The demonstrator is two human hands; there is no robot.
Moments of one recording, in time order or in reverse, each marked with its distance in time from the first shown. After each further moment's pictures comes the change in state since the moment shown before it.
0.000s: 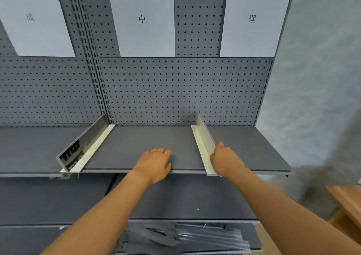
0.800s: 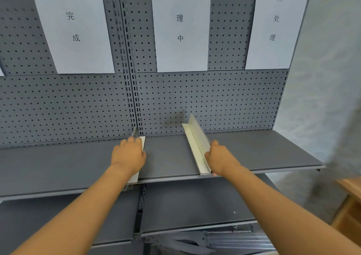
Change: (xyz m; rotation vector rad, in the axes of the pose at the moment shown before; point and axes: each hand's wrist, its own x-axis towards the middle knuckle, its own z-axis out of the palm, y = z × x) left_hand -0.058 -0.219 -0.038 0.079 0.179 -0.266; right_hand -0.048 -0.181 0.045 0.144 0.050 -0.002
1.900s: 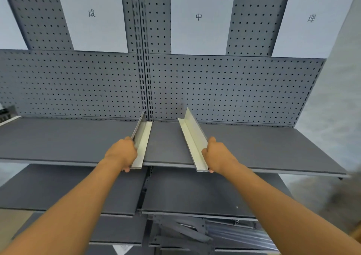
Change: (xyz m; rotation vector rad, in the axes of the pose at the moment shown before) left_hand -0.023 -0.015 0.024 -0.423 -0.296 -0.378; right_hand 0.011 0.006 0.018 -0.023 -0.145 -0.121
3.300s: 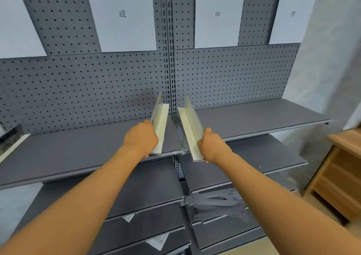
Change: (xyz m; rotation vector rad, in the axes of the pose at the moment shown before) left_hand -0.001 -0.153 -0.112 0.071 0.054 0.476; right_hand -0.067 -0.225 0.134 -0.003 0.183 0.231
